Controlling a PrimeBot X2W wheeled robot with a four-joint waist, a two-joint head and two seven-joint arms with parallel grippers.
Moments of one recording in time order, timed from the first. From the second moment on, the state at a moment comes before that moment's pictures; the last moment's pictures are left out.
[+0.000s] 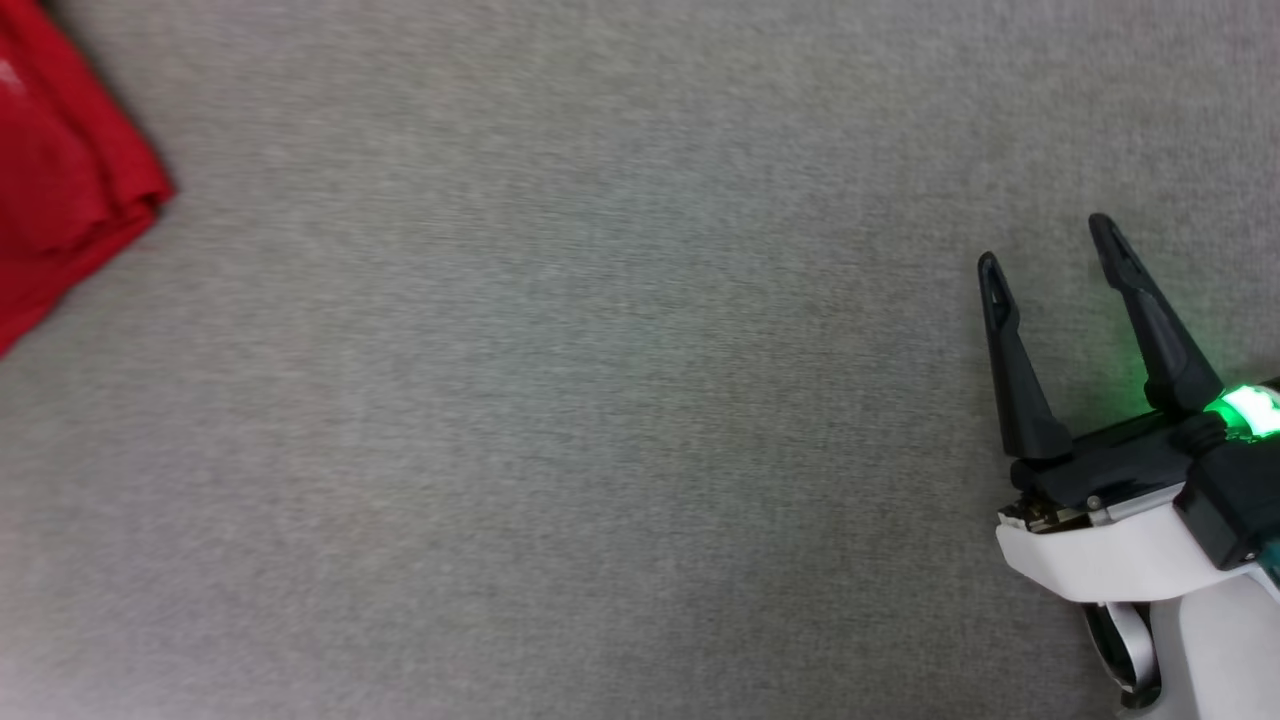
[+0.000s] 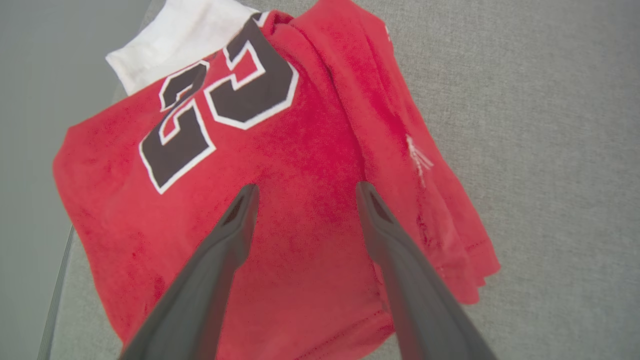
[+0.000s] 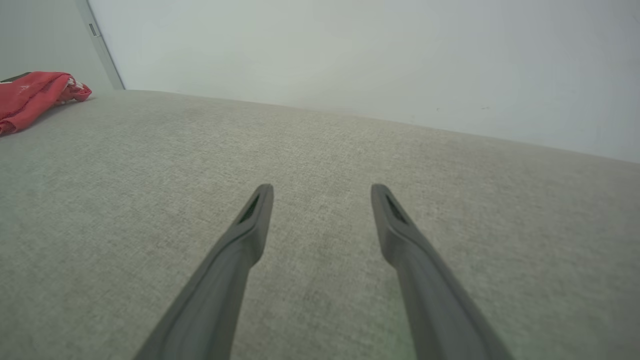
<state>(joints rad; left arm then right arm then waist) -0.73 0.79 0.05 0.35 -0.87 -0.13 0.65 -0.22 -0.16 0.12 -0.16 -0.01 0.13 -0.26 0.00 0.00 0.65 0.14</state>
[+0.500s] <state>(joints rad) -0.82 0.84 0.01 0.45 -0.96 -0.11 0.88 -0.23 -0.15 0.09 -0.21 -0.06 0.13 -0.27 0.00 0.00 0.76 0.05</state>
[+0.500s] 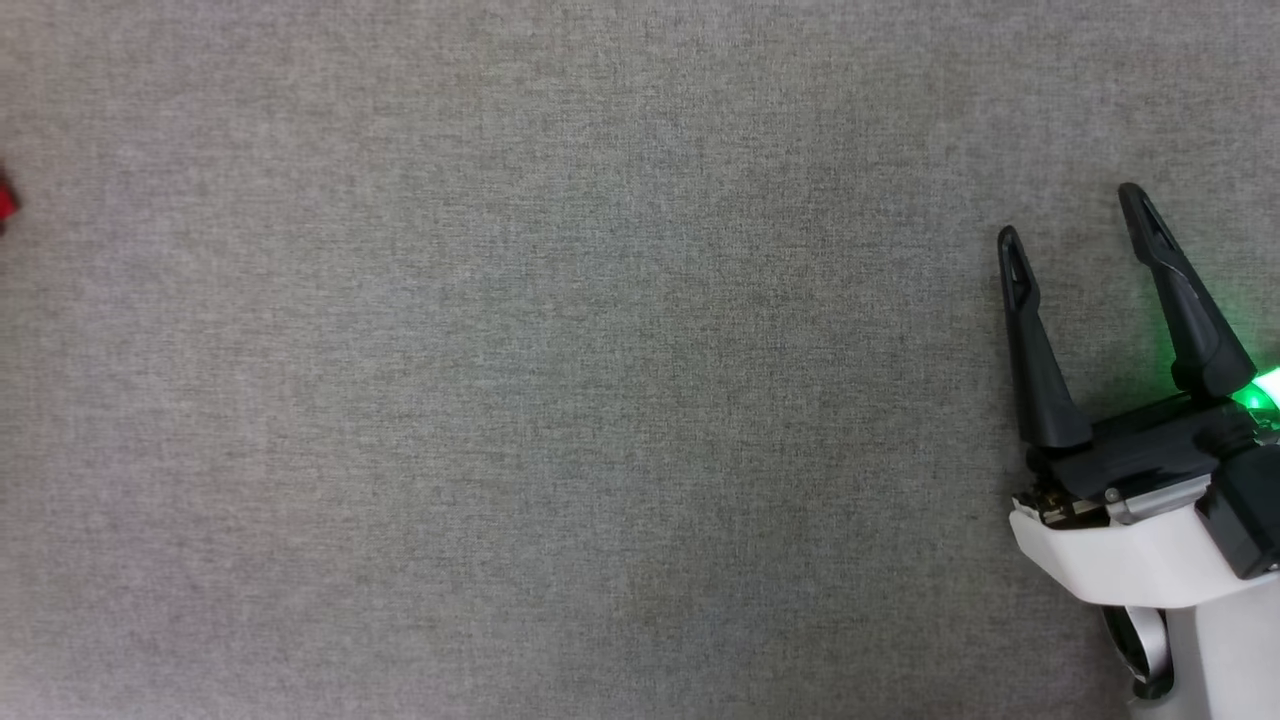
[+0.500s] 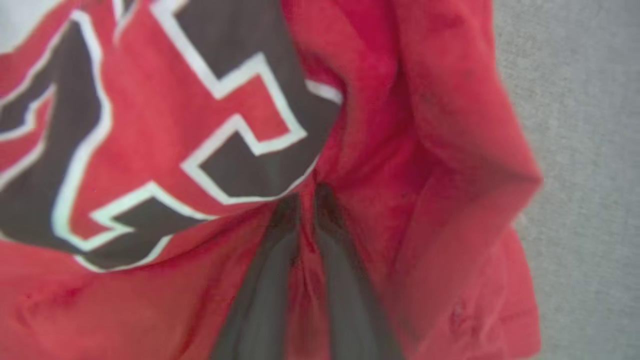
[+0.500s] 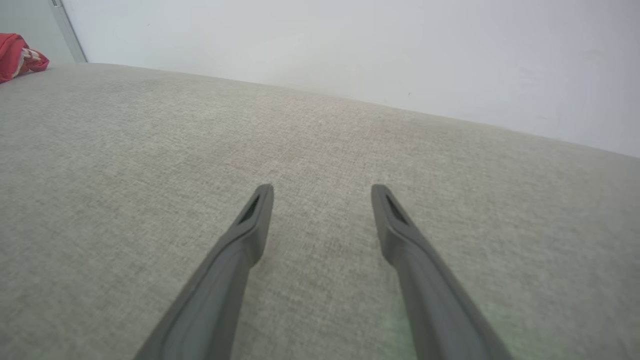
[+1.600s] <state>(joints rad) -0.66 0.63 -0.33 0.11 -0.88 -0.10 0.26 -0.09 -0.07 0.07 -0.03 -0.06 0.13 -0.26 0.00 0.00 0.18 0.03</state>
